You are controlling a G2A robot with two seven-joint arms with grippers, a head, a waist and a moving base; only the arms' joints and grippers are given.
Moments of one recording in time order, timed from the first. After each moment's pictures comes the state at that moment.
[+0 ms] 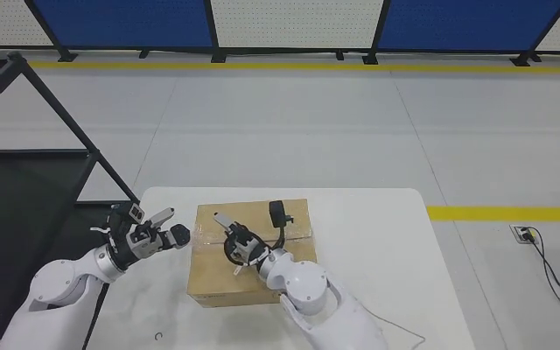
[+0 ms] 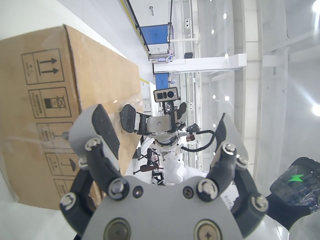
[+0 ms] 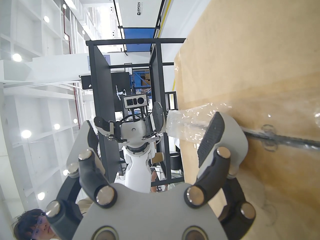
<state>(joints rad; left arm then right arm) 0.86 -0.94 -1.44 -1.16 -0.63 -0.22 -1.08 -0.71 -1.64 0.87 -1.22 0.17 0.16 0.23</state>
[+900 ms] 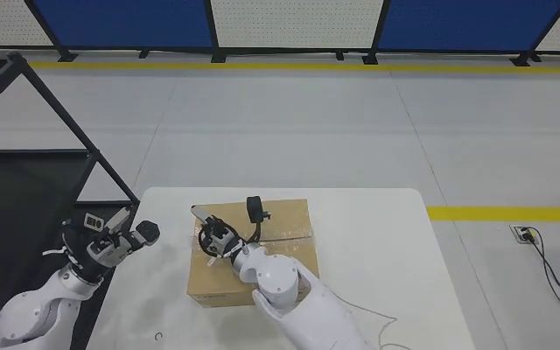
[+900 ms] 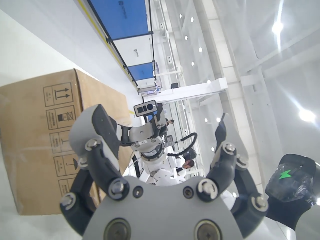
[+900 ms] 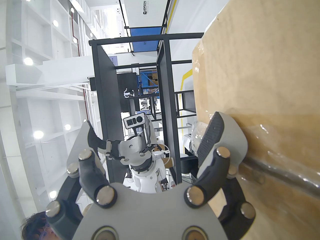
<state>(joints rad) 1.09 -0.93 -1.63 -1.32 -0.72 -0.34 -0.87 -0.56 -1.77 0.77 -0.95 0.29 0.04 0.14</state>
